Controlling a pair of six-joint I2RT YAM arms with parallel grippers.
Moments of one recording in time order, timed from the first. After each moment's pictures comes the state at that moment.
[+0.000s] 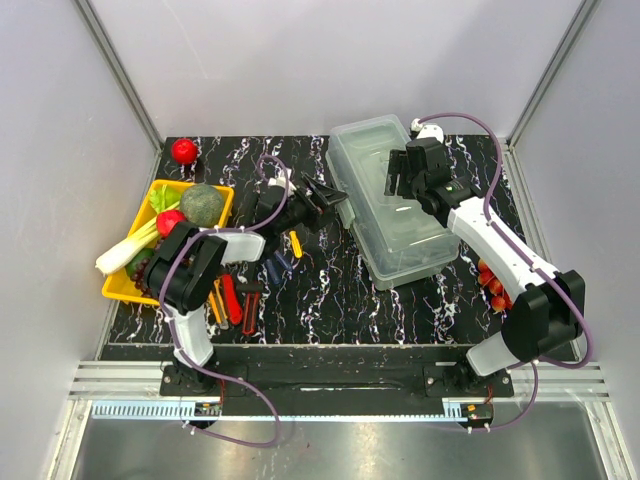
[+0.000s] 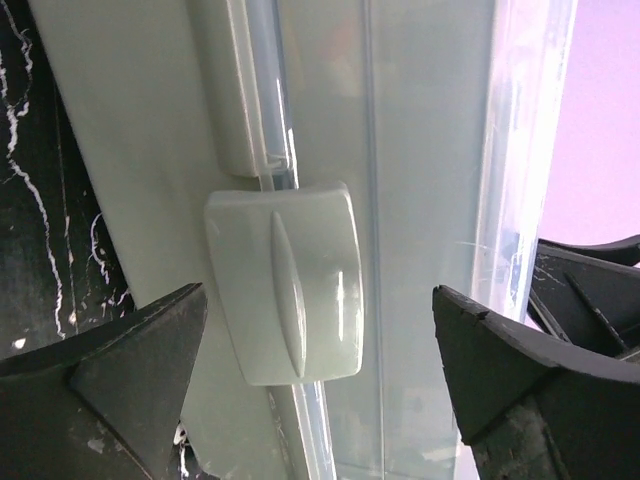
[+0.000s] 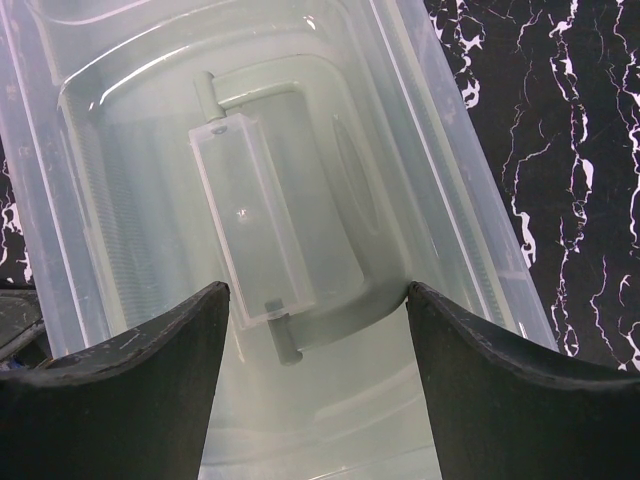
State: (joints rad) left arm -0.48 1.87 0.94 0.73 0.36 -1.30; right arm 0.41 1.52 1.35 -0.46 0.29 0.32
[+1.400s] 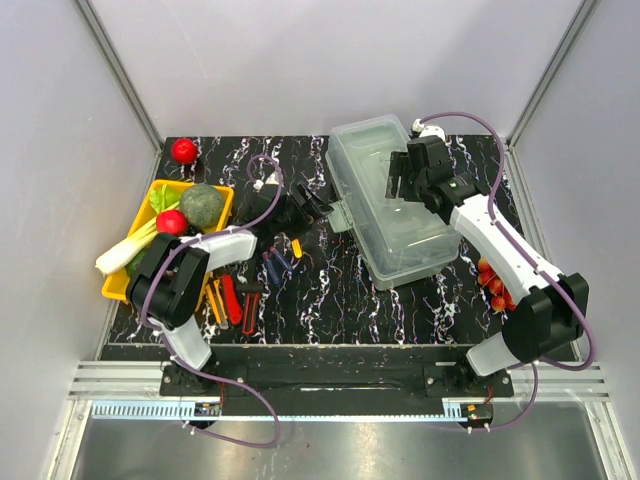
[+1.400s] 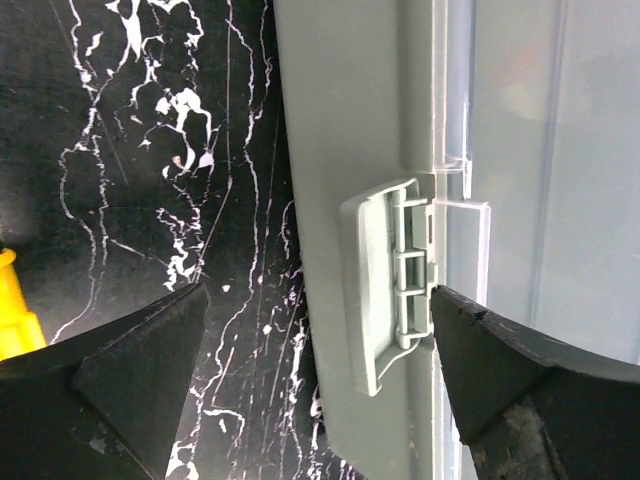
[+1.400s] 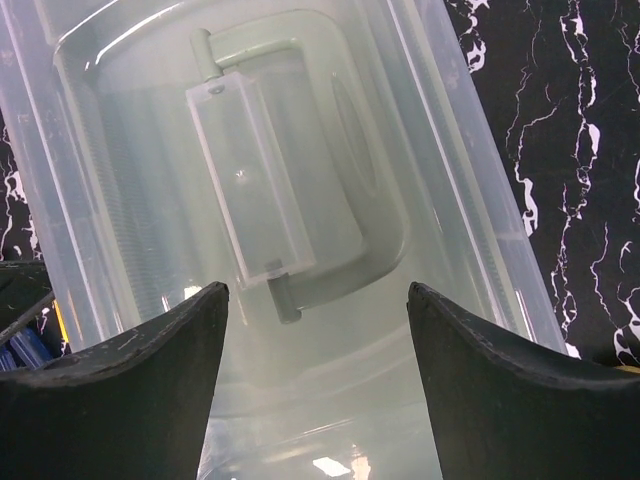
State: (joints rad) left arm -0.47 1.73 0.94 0.29 0.16 -1.05; right arm 0.41 1.50 1.40 -0.57 0.27 0.34
